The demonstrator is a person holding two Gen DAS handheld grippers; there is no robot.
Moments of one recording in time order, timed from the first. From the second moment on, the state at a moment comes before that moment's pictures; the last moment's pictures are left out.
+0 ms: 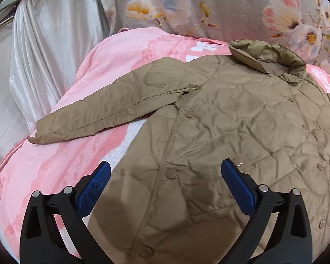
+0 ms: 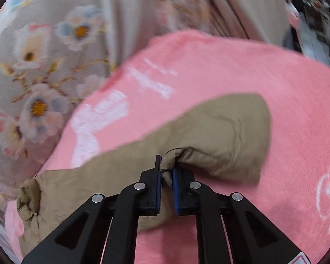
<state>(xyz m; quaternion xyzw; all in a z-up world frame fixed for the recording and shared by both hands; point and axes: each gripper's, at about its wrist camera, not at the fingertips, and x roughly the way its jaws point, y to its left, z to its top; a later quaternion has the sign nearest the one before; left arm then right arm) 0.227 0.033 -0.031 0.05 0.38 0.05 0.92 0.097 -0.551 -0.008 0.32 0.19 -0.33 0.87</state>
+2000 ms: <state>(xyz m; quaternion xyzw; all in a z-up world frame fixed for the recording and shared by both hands) 0.303 -0.012 -0.036 -0.16 0.49 -0.11 0.85 0.213 -0.366 -0.058 0.31 0.35 -0.06 0.88</state>
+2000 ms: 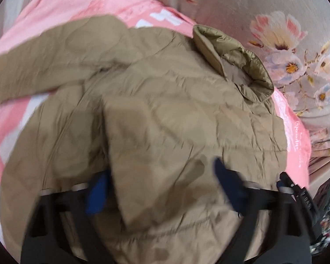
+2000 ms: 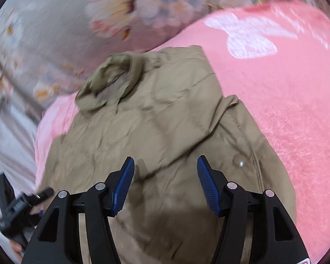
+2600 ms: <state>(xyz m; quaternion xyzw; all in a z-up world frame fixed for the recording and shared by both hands) 0.353 -0.060 -0.026 0.05 0.38 -0.04 0.92 0.255 -0.355 -0.063 0.25 0.35 -0.09 0.90</state>
